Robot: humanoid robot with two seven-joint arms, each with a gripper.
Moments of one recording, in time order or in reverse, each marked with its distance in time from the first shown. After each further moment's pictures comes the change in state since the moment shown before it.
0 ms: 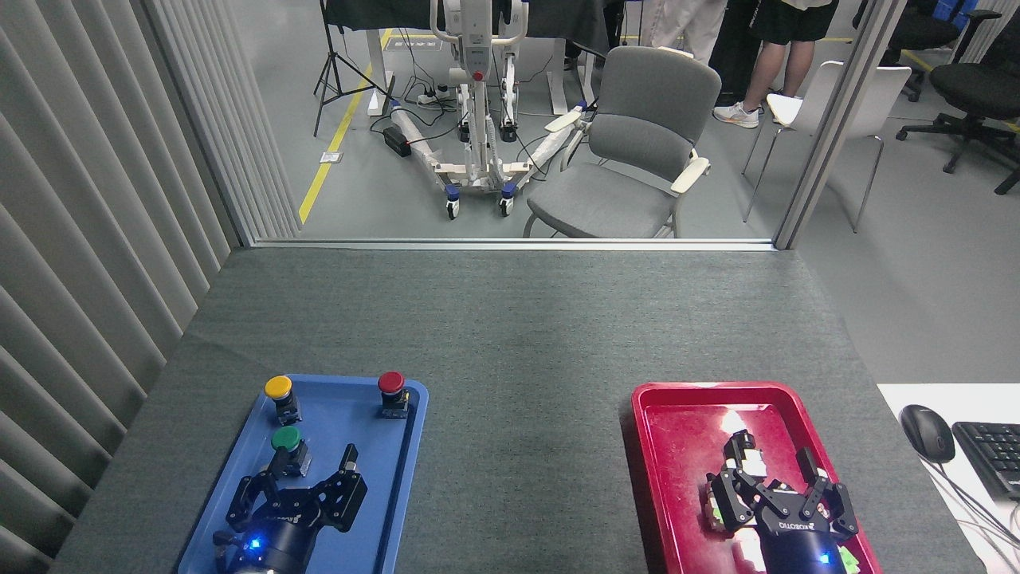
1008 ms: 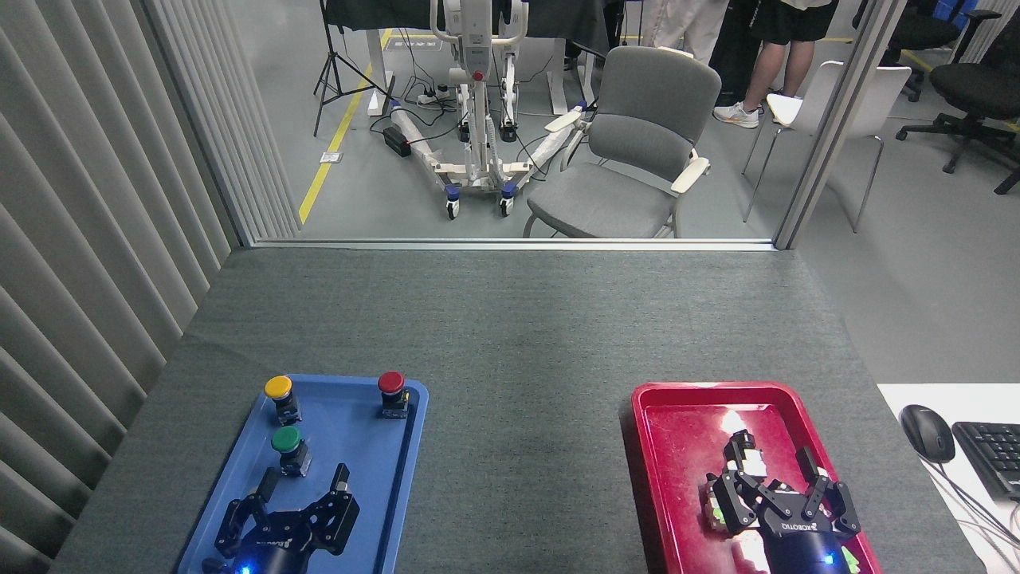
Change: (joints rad) left arm 0.074 -0.029 0.032 -0.048 -0.009 0.014 0.011; right arm 0.002 -0.017 -0.004 0.001 -0.006 -0.035 0.001
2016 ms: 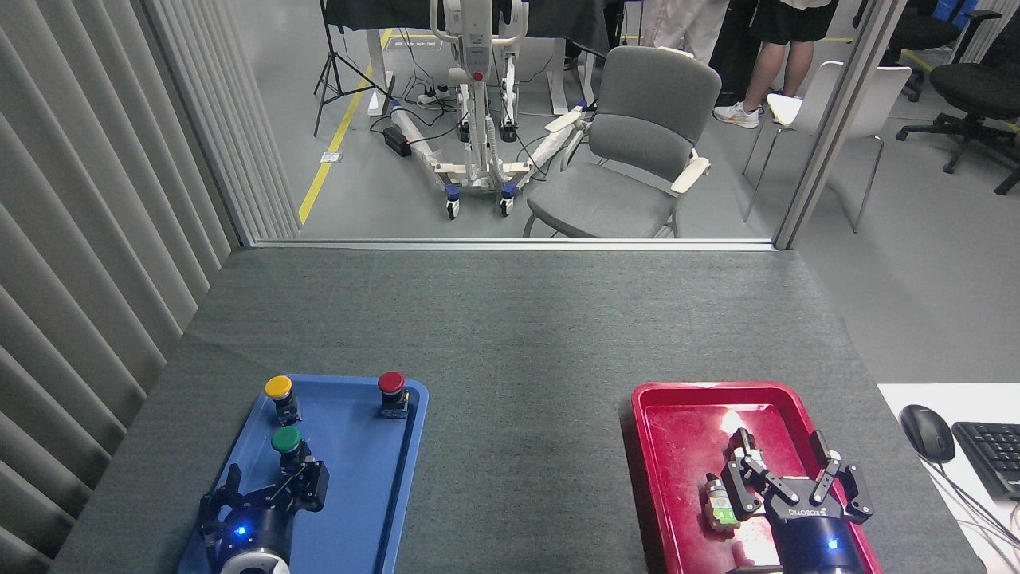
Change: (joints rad) left arm -0.210 0.007 0.042 0.300 -0.044 0.270 0.012; right arm -0.029 -0.013 -0.005 -0.004 0.132 0.051 -0.004
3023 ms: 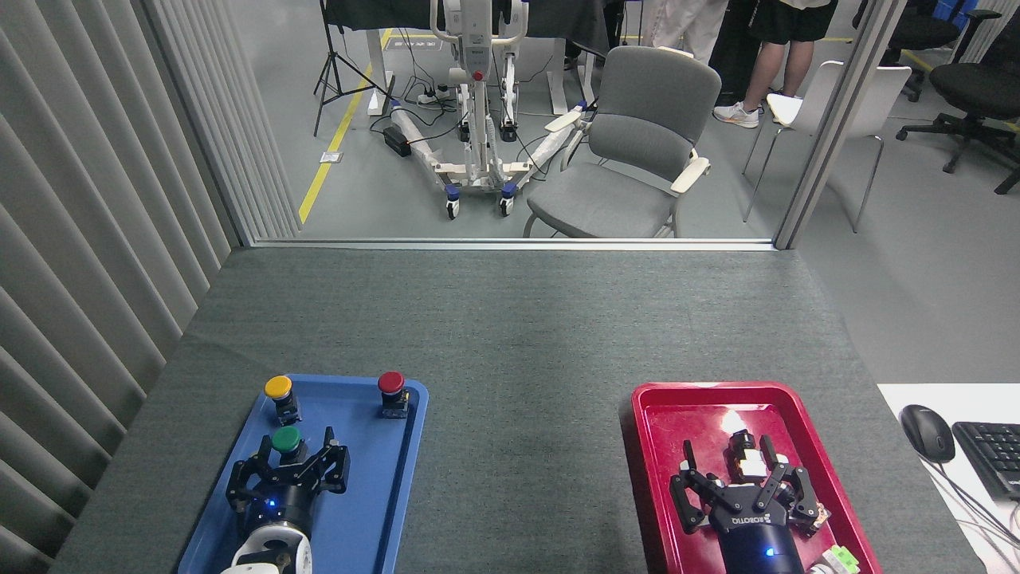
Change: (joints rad) left arm -0.139 0.055 -0.142 0.224 -0.015 0.014 0.093; right arm 0.011 0.075 0.104 -0.006 0.172 0.092 0.002
